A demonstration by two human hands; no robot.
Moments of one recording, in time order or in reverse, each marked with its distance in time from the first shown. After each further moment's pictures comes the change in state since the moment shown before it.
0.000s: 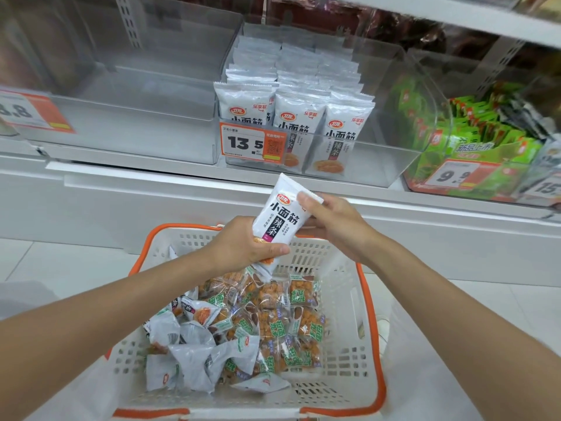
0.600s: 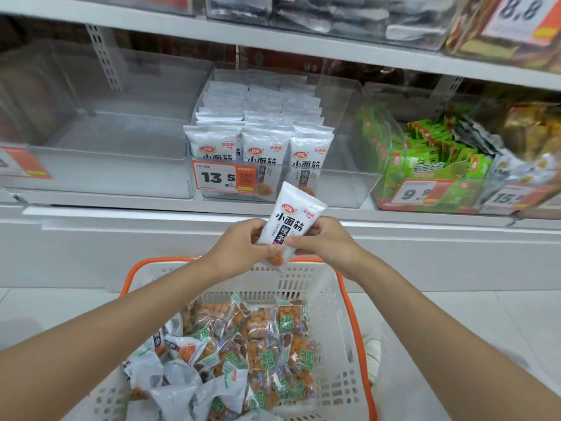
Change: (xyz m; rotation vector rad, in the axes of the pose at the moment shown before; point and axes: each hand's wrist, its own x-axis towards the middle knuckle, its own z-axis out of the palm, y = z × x) left_hand 0.036 0.033 0.009 -0.089 0.000 0.033; right_hand -0.007 -0.004 -0.025 -0.095 0.153 -0.010
